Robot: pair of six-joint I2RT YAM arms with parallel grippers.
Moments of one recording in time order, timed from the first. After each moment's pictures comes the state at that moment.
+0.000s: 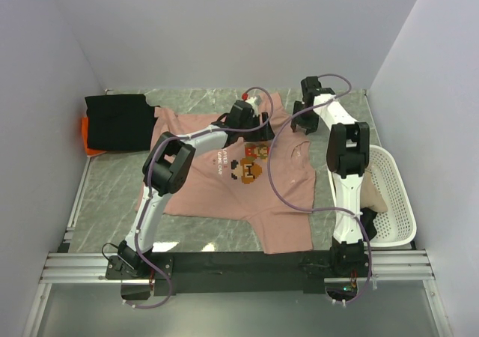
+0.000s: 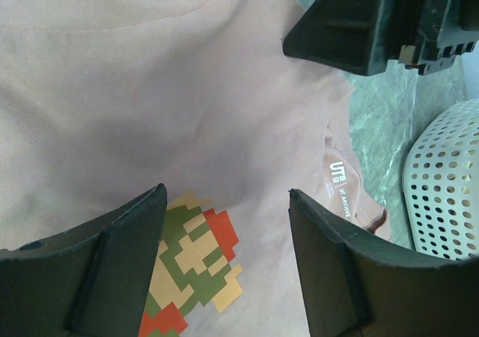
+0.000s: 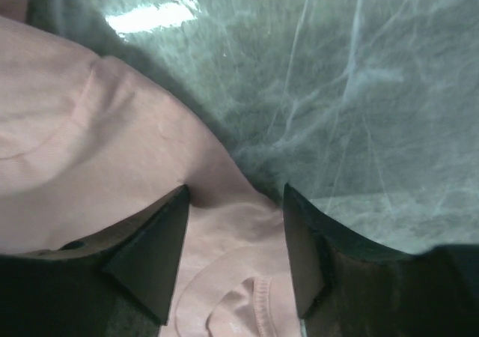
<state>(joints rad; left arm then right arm) -0.62 2.31 1.73 0.03 0.26 -0.59 0.10 2.37 2.03 -0.84 0.04 0.30</state>
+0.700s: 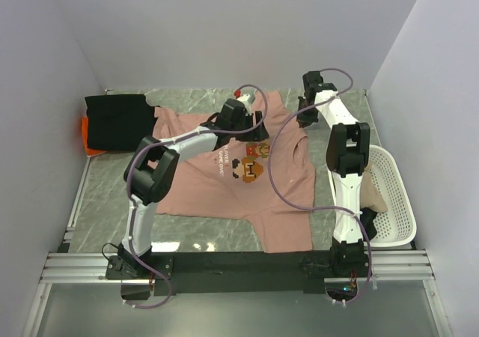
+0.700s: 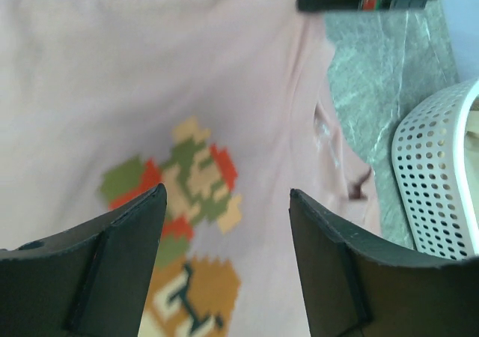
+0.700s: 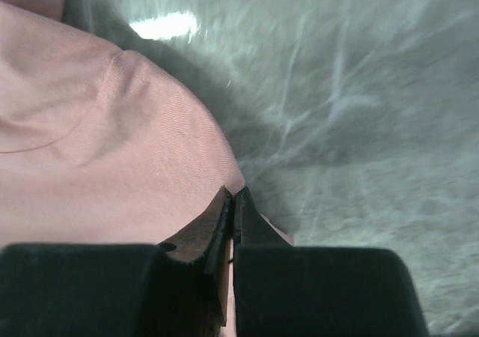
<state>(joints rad) -0.62 2.10 1.54 0.02 0.20 -0.54 0.10 2.40 2.13 -0.89 0.05 0.27</state>
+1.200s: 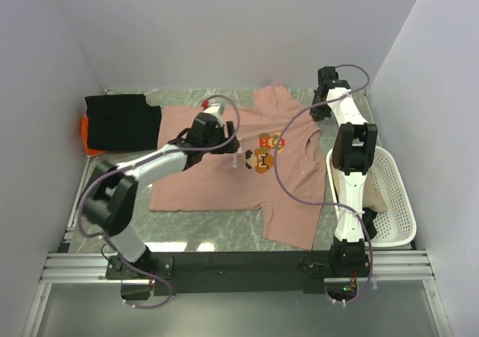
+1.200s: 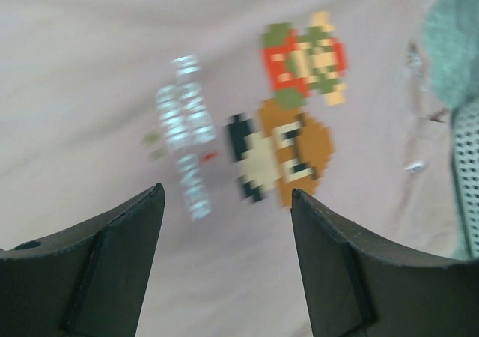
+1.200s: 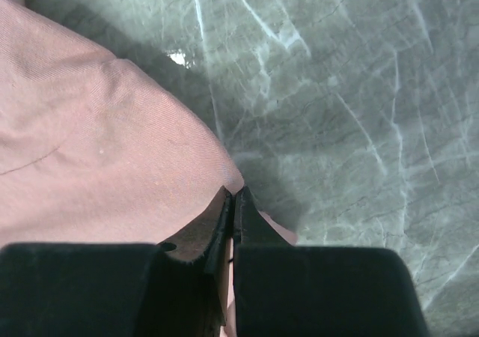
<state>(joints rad) -0.59 1.71 1.13 0.01 0.02 -0.51 0.01 2.45 2.23 -0.88 0.12 0.30</state>
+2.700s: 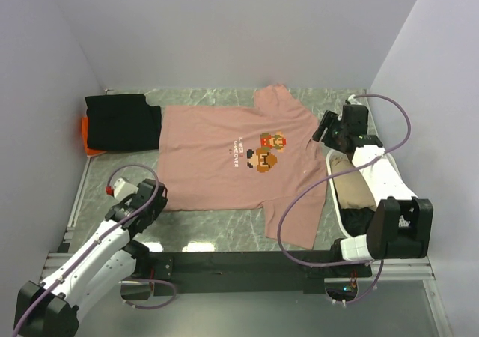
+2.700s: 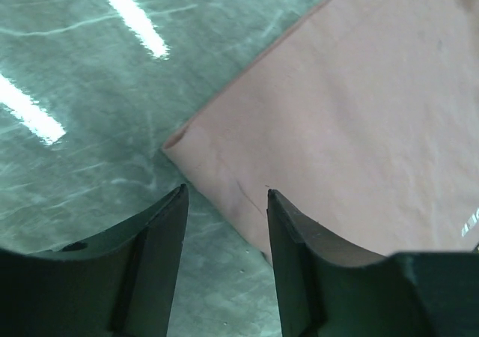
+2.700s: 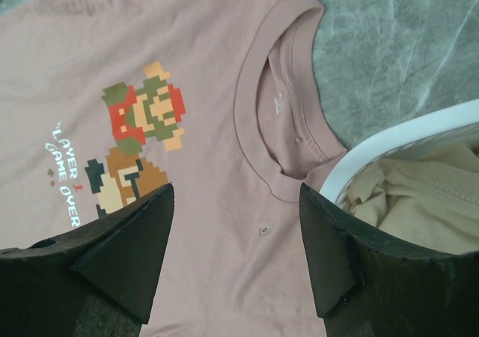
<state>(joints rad) -0.42 0.71 0.39 -0.68 -0.50 -1.35 -0.01 1.38 1.02 -0.38 -0.05 0.40</state>
